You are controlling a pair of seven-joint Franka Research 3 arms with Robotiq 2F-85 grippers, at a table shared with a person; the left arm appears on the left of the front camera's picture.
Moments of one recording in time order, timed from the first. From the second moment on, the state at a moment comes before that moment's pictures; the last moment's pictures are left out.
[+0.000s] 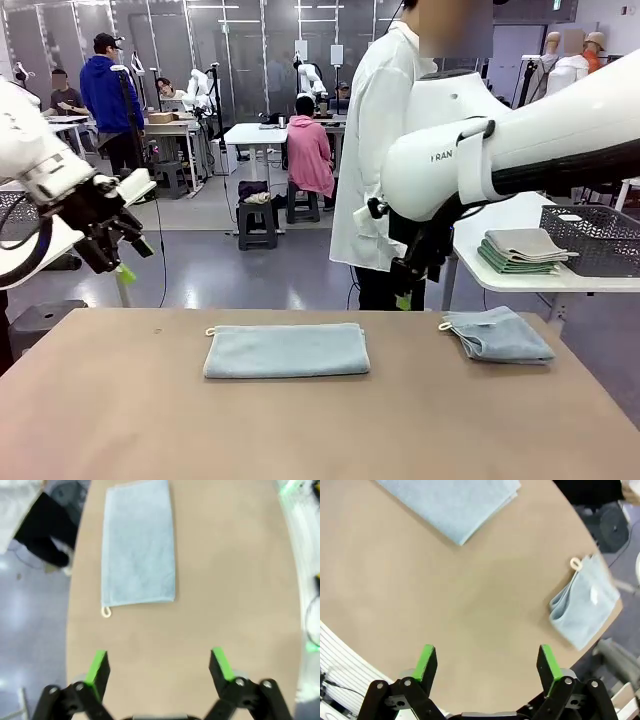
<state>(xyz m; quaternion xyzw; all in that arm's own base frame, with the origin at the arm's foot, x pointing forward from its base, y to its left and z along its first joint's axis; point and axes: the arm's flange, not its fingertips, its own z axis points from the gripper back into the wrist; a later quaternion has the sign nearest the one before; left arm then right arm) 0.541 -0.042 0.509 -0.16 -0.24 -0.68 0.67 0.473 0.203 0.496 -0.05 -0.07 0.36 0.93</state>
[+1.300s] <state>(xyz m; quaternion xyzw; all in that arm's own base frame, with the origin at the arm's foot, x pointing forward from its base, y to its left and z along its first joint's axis) 0.551 0.032 0.434 -0.33 -0.35 -0.62 0.61 0.499 0.233 0.416 0.10 -0.03 0.16 0.98</state>
